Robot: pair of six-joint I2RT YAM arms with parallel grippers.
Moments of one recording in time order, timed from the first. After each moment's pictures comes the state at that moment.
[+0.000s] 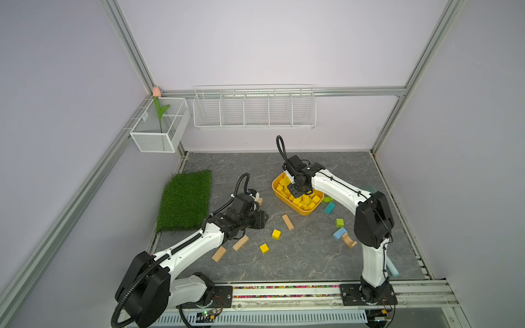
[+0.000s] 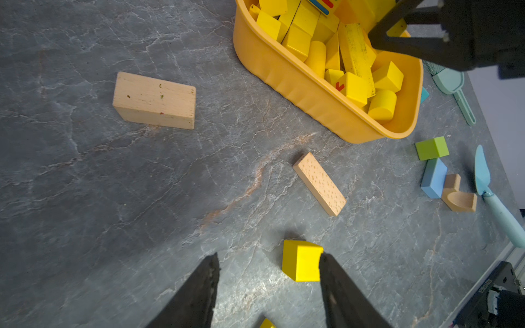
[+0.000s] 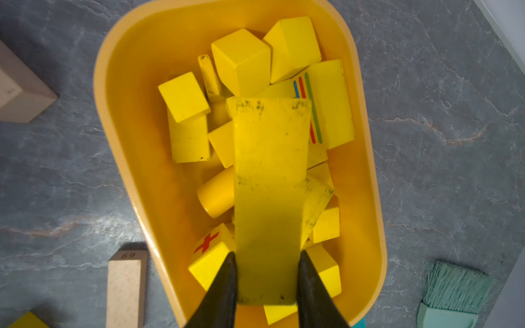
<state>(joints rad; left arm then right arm) -0.66 1.23 0.71 -0.27 0.13 -0.45 0.63 2.03 1.74 -0.93 0.26 -0.03</state>
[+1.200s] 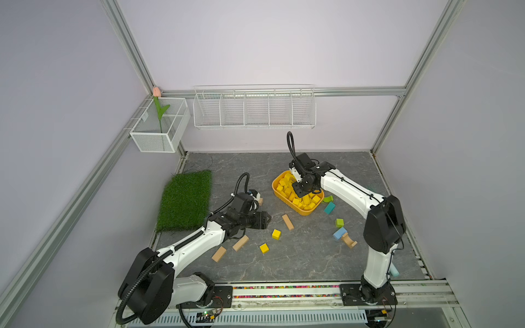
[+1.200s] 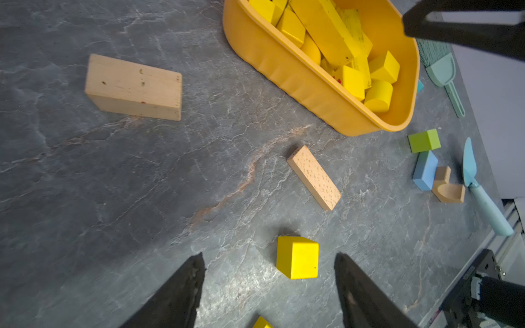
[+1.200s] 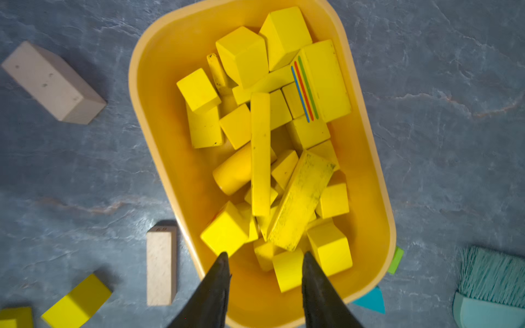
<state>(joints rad) -0.64 1.28 0.72 -0.27 0.22 -0.44 0.60 1.85 1.60 -0.90 0.12 0.07</state>
